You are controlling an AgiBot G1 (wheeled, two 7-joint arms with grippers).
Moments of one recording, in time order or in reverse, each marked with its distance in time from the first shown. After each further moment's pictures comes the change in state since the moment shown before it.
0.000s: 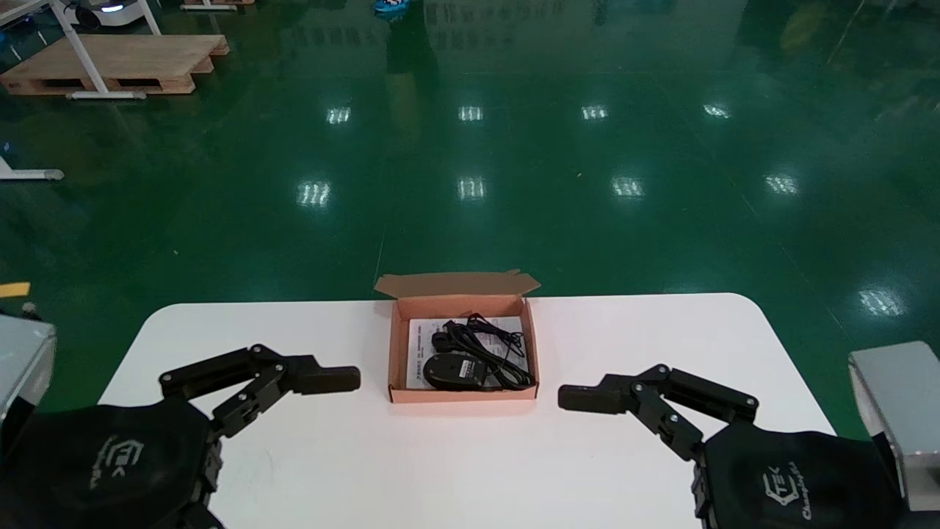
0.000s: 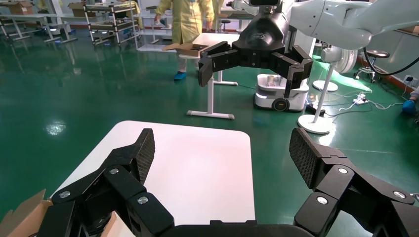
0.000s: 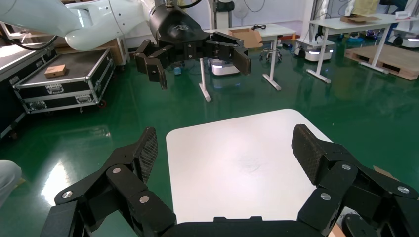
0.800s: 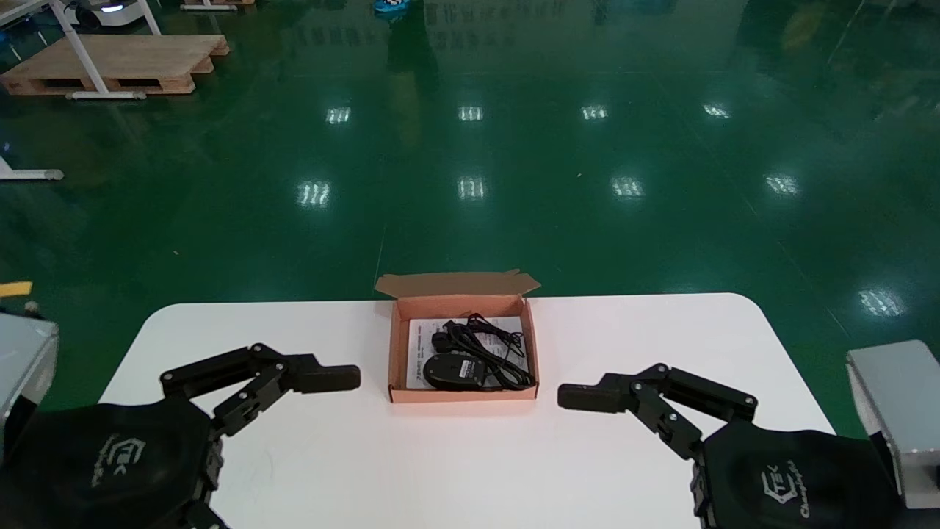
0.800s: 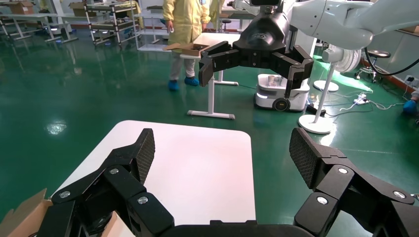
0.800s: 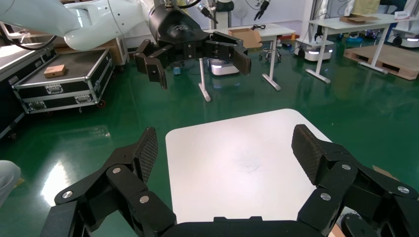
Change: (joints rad) left arm -0.001 0.001 0.001 0.002 0.002 -0.003 0.000; right arm 0.002 -0.002 -0.002 -0.002 -0.002 0.002 -0.001
